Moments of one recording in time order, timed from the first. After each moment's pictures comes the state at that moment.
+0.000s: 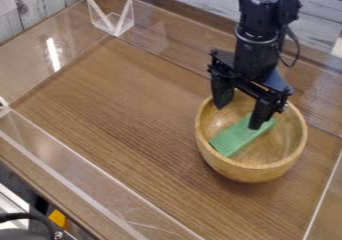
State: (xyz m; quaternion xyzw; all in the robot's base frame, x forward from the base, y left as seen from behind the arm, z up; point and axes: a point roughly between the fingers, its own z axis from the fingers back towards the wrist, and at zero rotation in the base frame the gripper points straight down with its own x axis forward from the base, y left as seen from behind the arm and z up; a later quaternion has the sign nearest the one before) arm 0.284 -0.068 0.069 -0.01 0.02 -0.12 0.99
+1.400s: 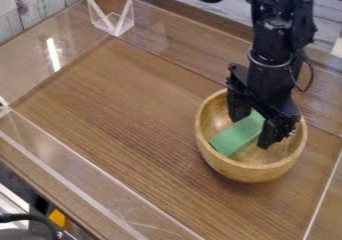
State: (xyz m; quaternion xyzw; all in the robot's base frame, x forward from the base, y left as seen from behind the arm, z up) arm 0.279 -0.085 0.057 -0.01 -0.01 -0.23 0.97
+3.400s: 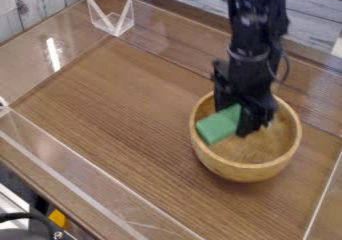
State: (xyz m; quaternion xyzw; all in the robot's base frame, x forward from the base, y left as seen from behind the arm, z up) arm 0.284 -0.049 0.065 -0.02 -0.01 -0.20 0.98
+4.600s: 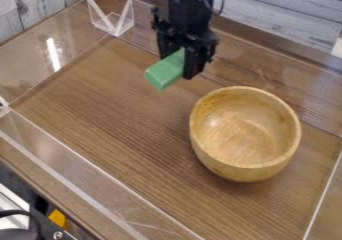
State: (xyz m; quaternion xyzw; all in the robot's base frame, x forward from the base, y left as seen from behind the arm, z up) arm 0.301 0.045 0.080 0.00 0.00 -0.07 1.00
